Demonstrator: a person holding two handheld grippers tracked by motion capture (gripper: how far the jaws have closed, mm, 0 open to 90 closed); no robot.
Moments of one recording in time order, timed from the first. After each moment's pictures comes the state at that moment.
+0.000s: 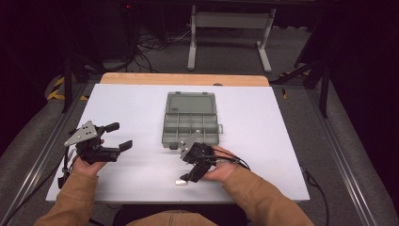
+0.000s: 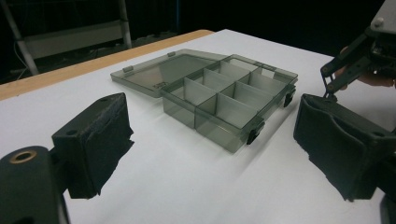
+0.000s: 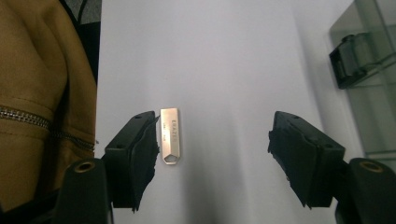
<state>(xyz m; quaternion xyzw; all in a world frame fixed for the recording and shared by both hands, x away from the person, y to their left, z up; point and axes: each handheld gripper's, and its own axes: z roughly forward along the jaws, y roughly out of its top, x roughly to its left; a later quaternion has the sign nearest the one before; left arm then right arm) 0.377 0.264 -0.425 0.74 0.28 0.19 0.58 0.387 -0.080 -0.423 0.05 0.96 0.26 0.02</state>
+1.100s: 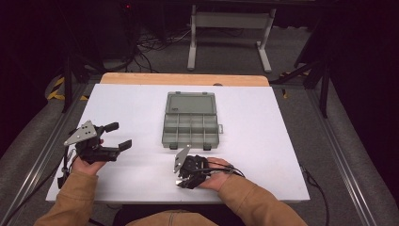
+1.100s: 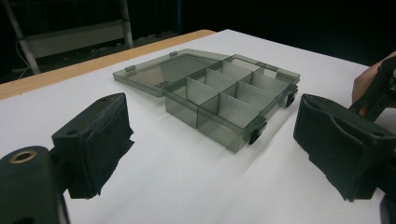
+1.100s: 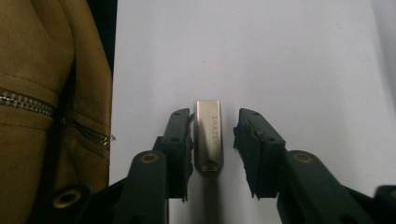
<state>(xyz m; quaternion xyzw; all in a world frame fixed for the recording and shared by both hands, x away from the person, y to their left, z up) 0.378 0.266 -0.426 0.74 0.28 0.19 0.58 0.362 -0.064 -0.447 0.03 0.98 0.22 0.02</state>
